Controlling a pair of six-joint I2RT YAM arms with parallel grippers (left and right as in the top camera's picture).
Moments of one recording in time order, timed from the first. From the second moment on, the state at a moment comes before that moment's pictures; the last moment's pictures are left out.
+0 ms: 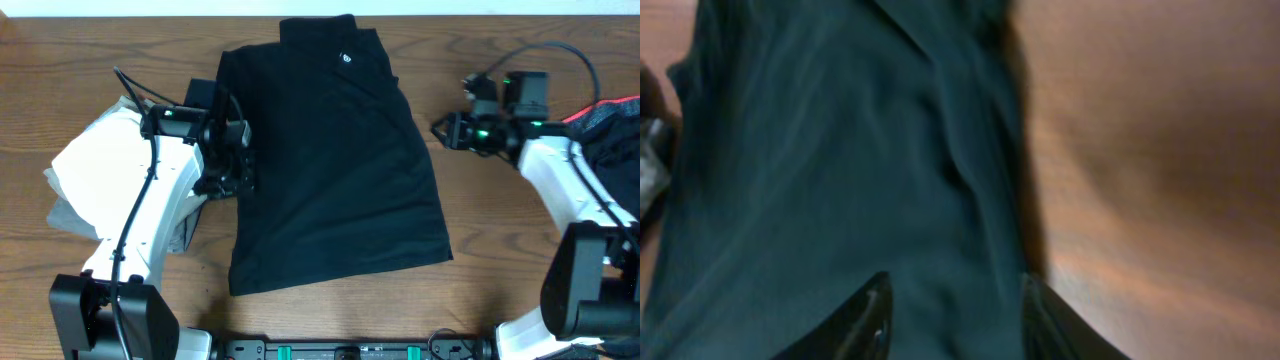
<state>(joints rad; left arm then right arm) -0.14 1.60 1.31 -1.18 0.24 -0.17 0.02 1.74 1.14 -0.35 -0.47 0.11</state>
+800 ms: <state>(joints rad) -0.15 1.60 1.31 -1.12 0.25 -0.17 0.07 1.94 1.16 -0.48 -0.03 0.20</state>
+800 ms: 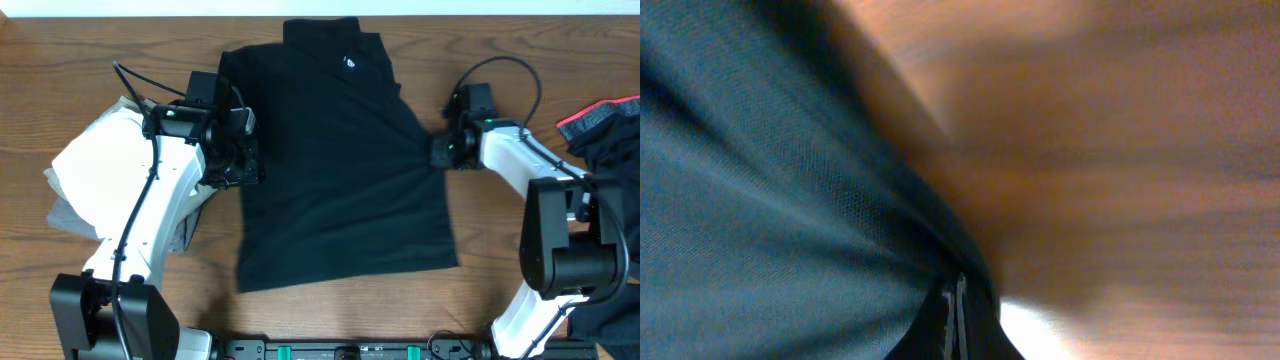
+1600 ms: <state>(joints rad) -0.15 1.62 1.31 -0.88 0.25 -0.17 -0.18 1.83 1.55 -1.09 -0.39 0.00</state>
